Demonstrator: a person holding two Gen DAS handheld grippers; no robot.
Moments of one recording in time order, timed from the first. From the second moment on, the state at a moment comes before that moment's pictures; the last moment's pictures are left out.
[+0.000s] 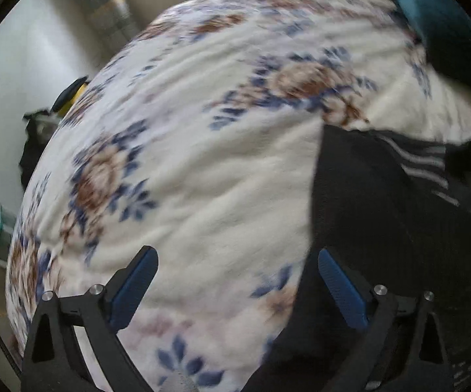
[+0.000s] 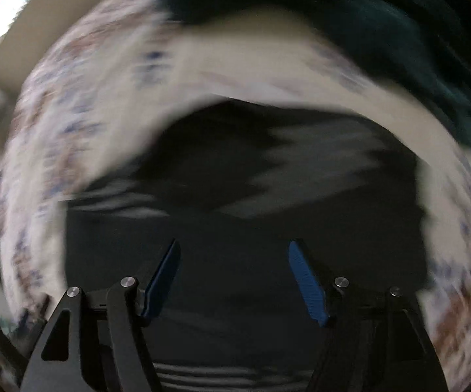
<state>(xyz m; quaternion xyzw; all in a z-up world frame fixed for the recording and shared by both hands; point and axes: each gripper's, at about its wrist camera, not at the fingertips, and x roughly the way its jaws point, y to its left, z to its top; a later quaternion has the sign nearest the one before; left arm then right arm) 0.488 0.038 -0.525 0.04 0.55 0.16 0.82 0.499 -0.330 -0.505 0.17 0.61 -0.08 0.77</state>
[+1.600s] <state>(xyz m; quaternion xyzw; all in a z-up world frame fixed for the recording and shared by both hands) 0.168 -0.405 -0.600 0.10 0.69 -0.03 0.71 0.300 -0.640 -0.521 0.21 0.71 0.10 0.66</state>
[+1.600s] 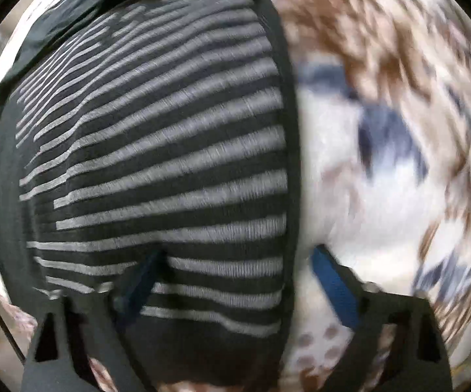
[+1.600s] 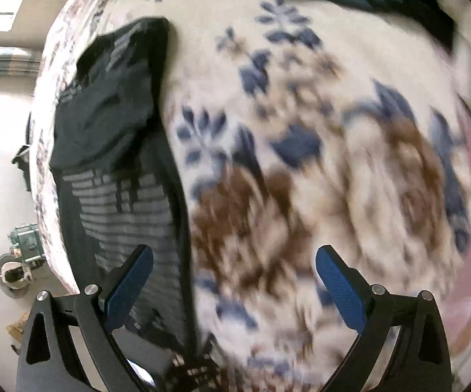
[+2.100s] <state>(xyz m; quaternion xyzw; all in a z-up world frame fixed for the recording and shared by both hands) 0.198 -0.388 -0.539 0.05 0.65 0.00 0.76 0.531 -0.587 -0.616 0.39 0.65 0.19 0.63</state>
